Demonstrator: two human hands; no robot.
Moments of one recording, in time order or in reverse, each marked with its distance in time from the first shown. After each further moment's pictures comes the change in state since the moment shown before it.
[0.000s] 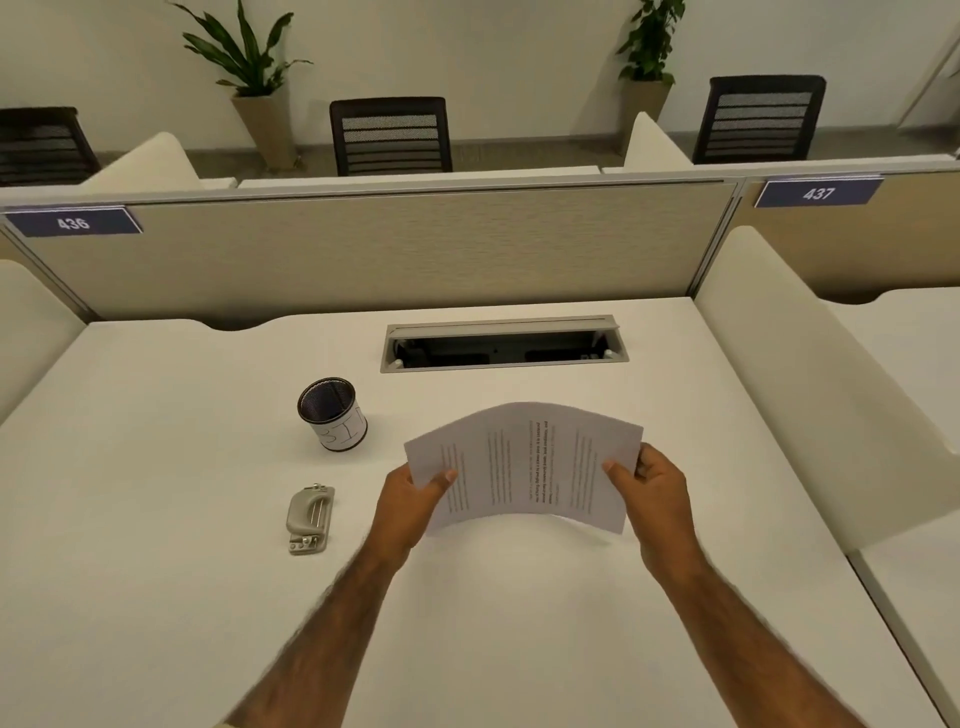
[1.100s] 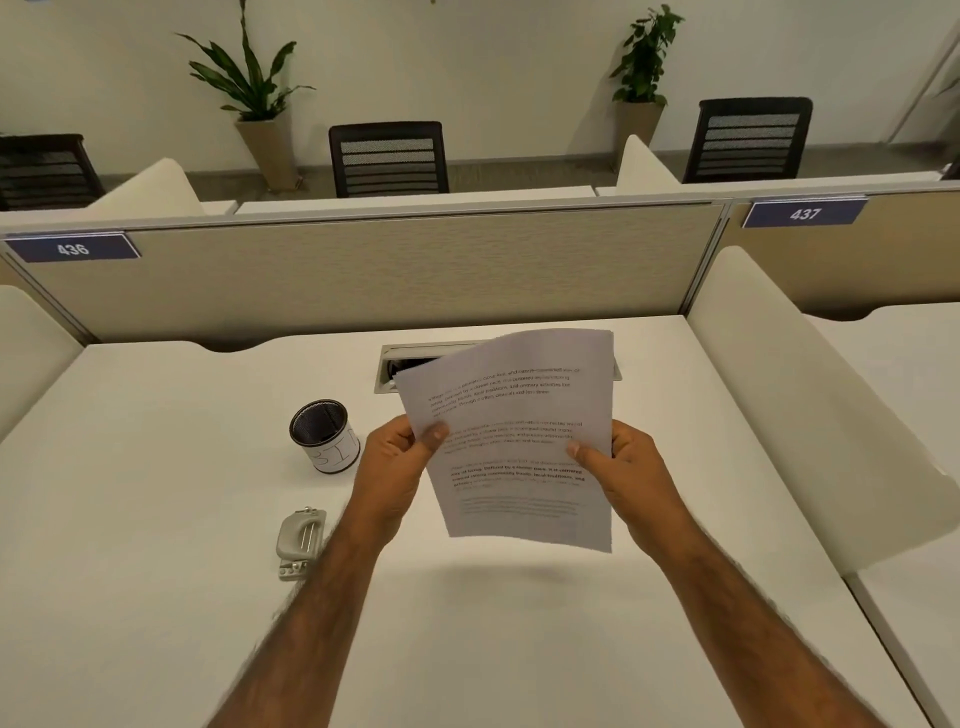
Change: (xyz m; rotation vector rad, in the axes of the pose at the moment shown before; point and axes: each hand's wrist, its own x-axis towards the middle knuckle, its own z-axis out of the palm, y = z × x) left_hand 0.008 0.079 0.001 -0.185 -0.081 0.210; right_hand 0.011 -0.070 0.009 -0.046 -0.293 -0.083
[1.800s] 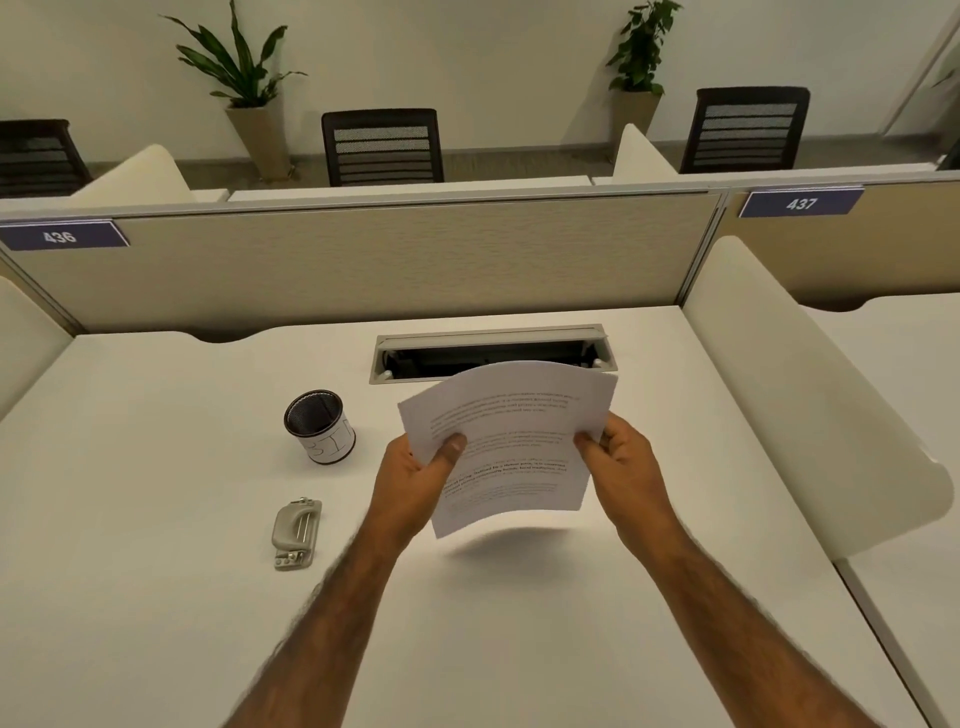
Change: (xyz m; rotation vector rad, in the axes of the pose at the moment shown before) left_hand -0.014 -0.018 0.015 0.100 0.009 0.028; right_hand -0.006 0.014 0.011 -0.048 0.109 -0.058
